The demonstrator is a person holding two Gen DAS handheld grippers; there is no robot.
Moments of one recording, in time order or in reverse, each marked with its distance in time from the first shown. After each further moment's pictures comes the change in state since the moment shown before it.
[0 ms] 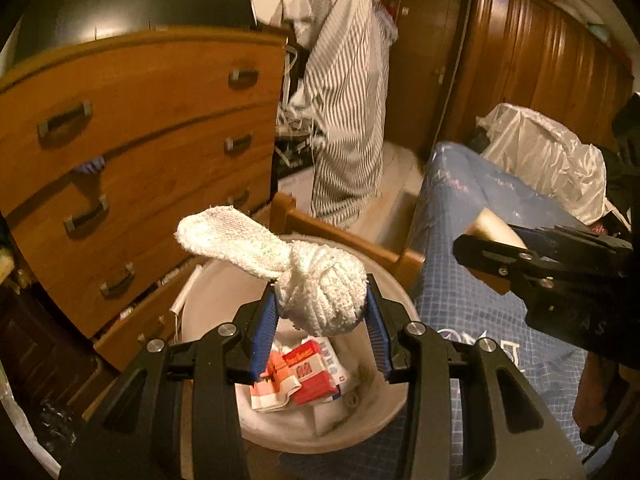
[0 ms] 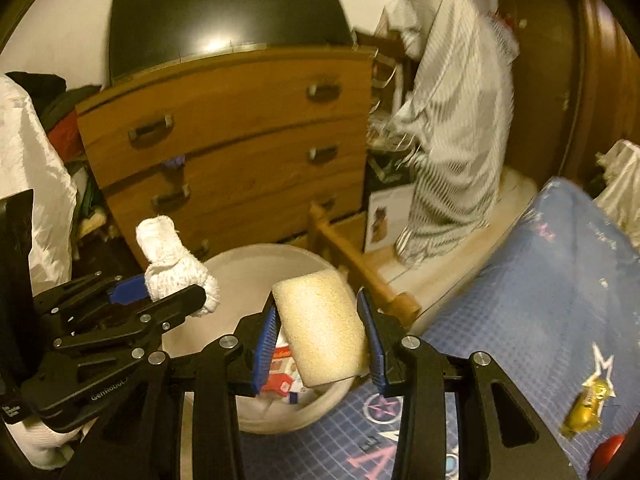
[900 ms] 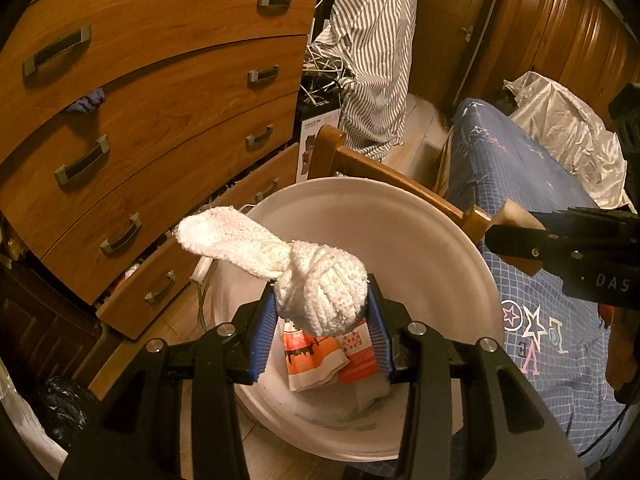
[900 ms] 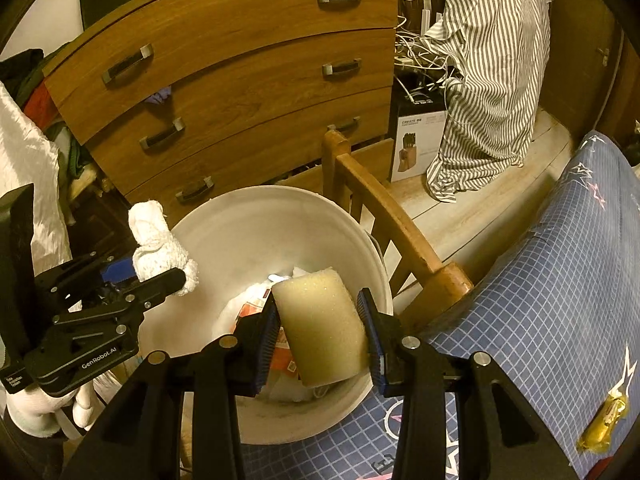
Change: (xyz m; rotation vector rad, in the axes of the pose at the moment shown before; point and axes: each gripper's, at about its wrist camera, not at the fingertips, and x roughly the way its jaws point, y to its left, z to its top) left arm 0.057 0.058 -0.007 -0.041 0.193 0.039; right arm 0.097 -0.017 0.001 0.007 0.237 0.069
